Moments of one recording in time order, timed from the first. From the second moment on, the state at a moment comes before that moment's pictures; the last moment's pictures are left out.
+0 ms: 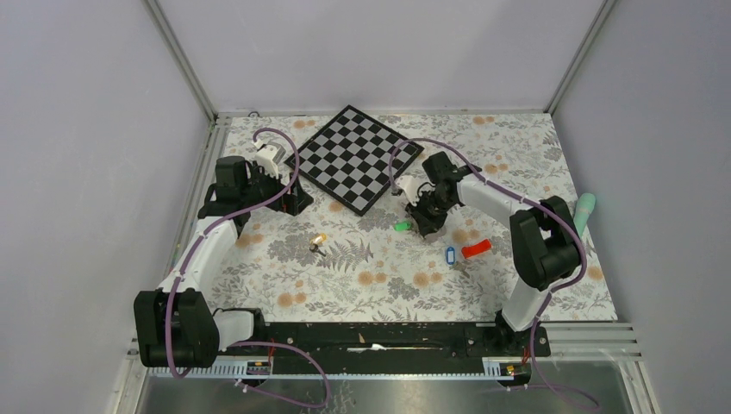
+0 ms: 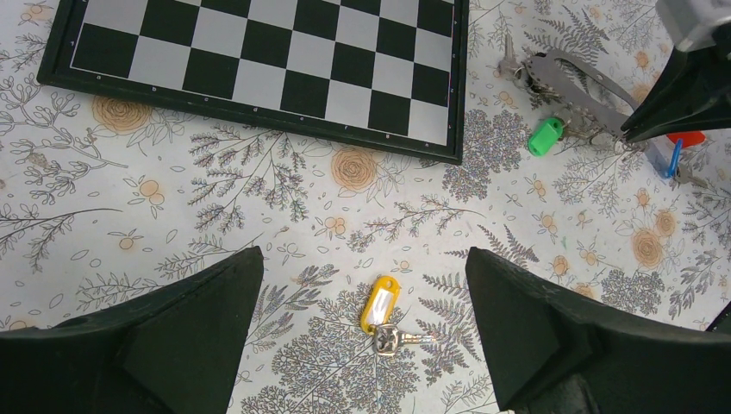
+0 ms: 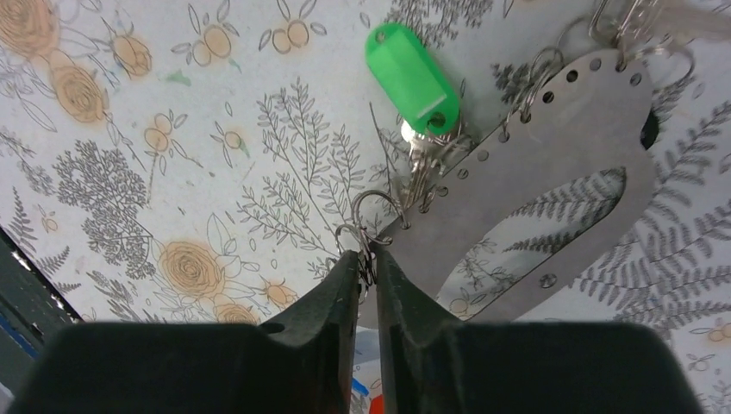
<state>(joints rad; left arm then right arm) -0.01 1.19 0.82 -0.22 0.63 0.07 0.45 1.75 1.19 -0.74 -0.41 -0.60</state>
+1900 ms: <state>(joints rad) -0.01 1.19 0.82 -0.22 0.64 0.07 0.45 1.75 1.10 -0.69 -0.39 -0.66</state>
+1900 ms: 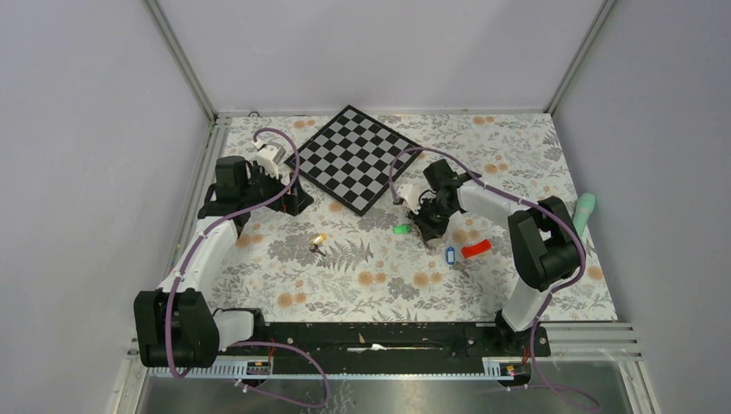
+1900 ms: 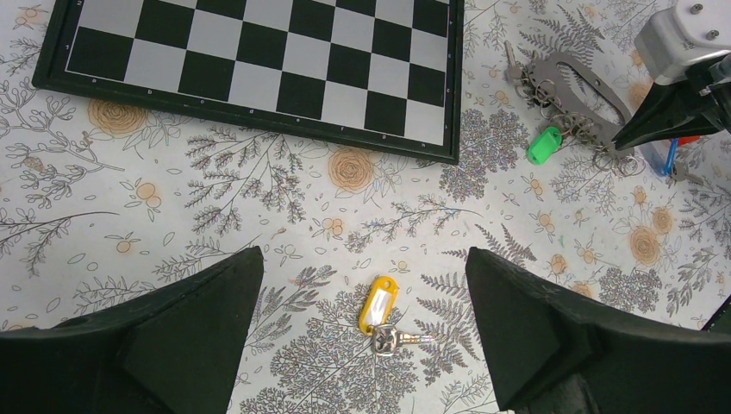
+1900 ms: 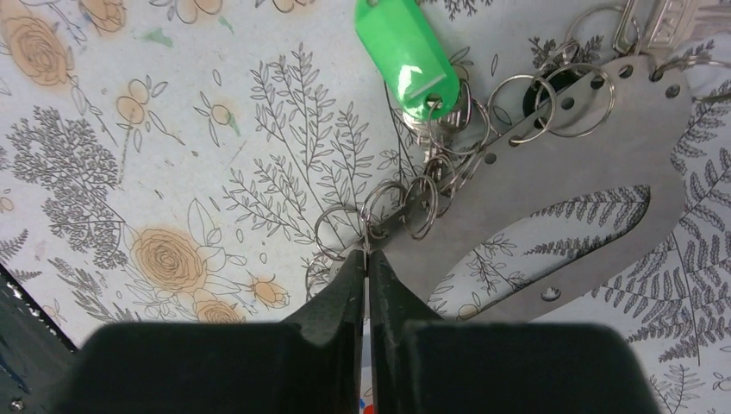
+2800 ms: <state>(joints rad) -0.36 1.44 1.33 -0.33 0.85 0.20 0.45 1.47 1.40 -0.84 -0.67 -0.68</state>
